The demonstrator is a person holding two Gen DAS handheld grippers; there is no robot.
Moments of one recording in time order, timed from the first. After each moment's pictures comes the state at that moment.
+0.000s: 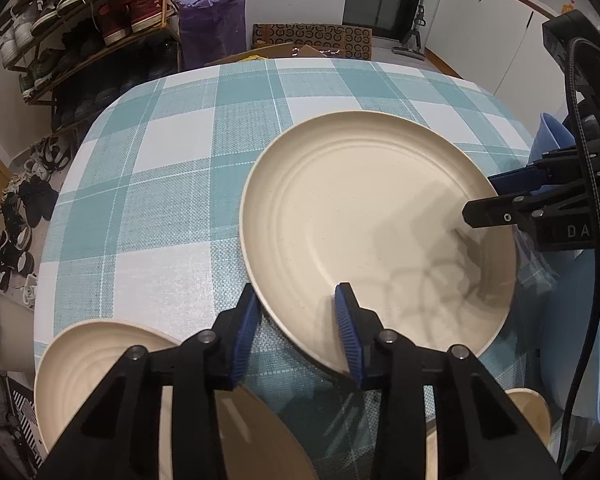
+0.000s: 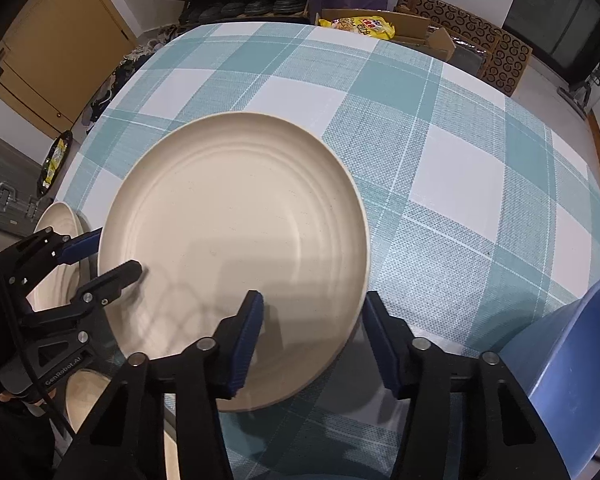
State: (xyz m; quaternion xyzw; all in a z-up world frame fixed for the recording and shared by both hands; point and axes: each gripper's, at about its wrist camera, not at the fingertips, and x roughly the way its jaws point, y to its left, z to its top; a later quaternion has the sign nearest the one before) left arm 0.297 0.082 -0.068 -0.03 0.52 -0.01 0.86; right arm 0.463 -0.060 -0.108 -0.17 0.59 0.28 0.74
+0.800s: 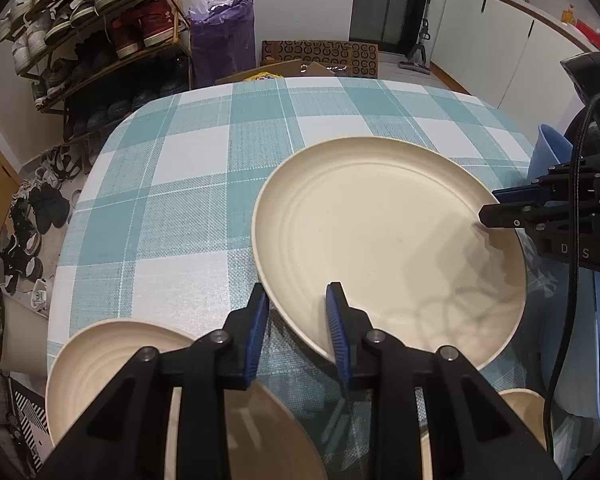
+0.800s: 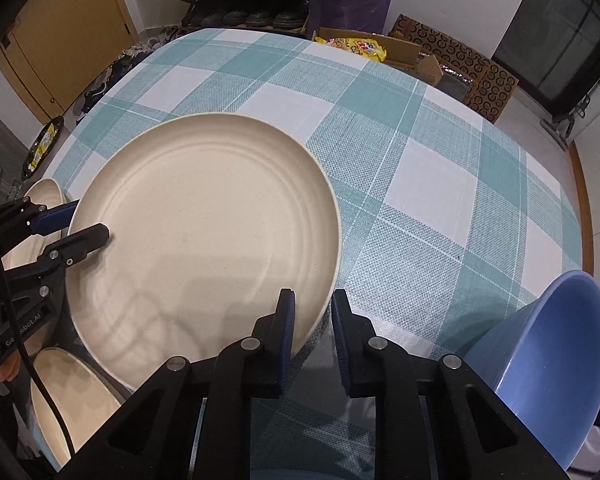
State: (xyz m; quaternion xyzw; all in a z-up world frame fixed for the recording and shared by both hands) left arm 0.289 0.085 -0.057 -0.03 0.49 0.01 0.87; right arm 0.444 -0.071 -0.103 -0.22 0.54 0.27 0.77
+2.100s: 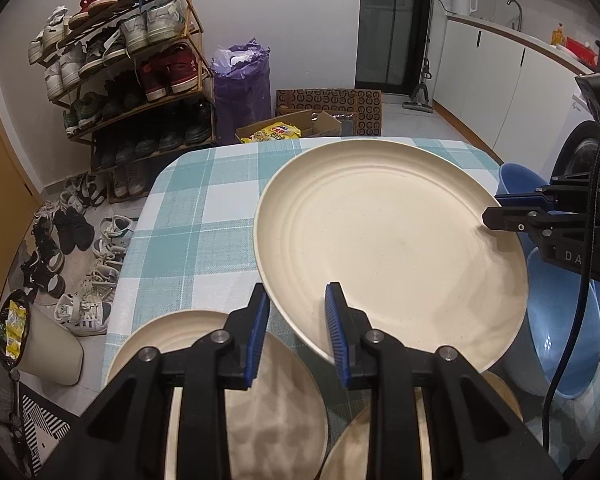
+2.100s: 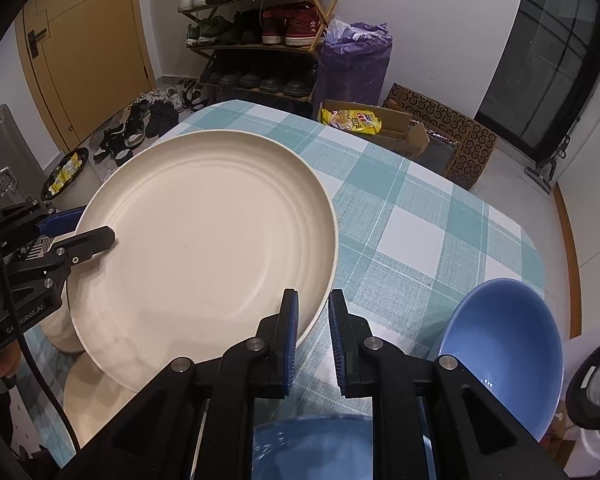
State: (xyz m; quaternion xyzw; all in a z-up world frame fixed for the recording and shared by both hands) left arm 0.229 0.085 0.014 -0.02 0.42 0.03 0.91; right arm 0.379 -0.083 -0.024 -0.20 0.44 0.29 0.83
